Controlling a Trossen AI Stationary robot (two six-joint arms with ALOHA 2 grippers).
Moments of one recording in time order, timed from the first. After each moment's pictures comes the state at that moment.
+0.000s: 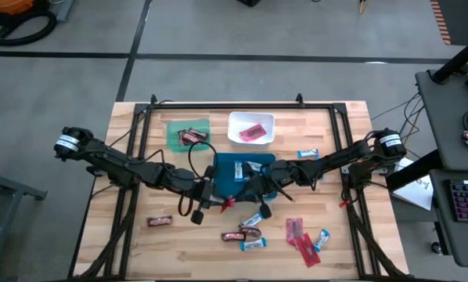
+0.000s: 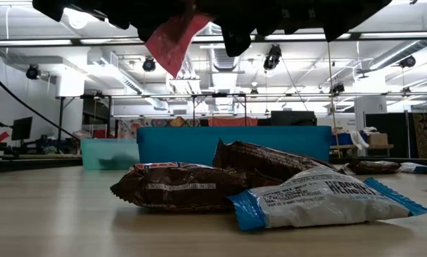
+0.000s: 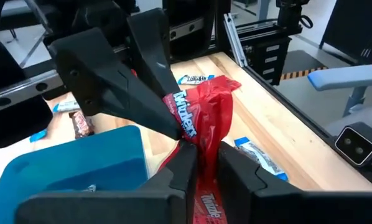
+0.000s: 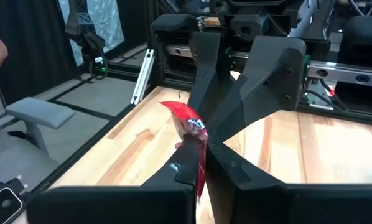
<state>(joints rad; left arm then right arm) -0.28 1.37 0.74 0.30 -0.01 0.09 0.15 1.65 0.89 0.58 -0.24 -0.05</state>
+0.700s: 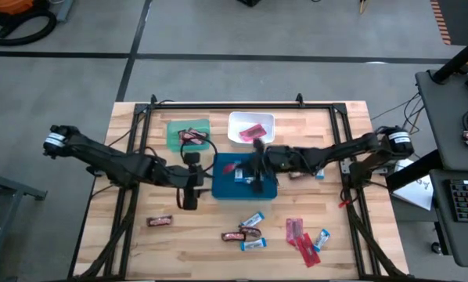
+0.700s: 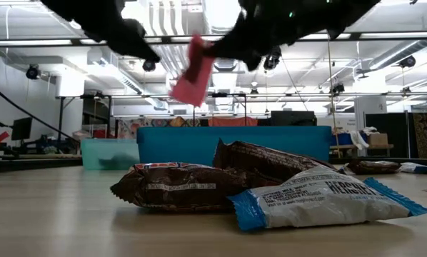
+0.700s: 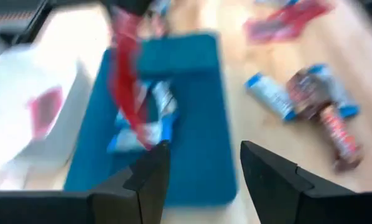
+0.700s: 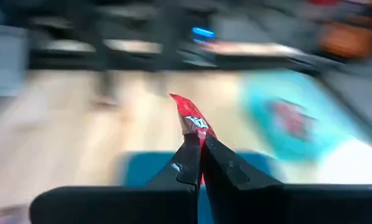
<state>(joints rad) -0.28 1.20 0.80 -0.26 -0.29 -0.06 0.03 1.56 0.90 0.35 0.08 -0.01</state>
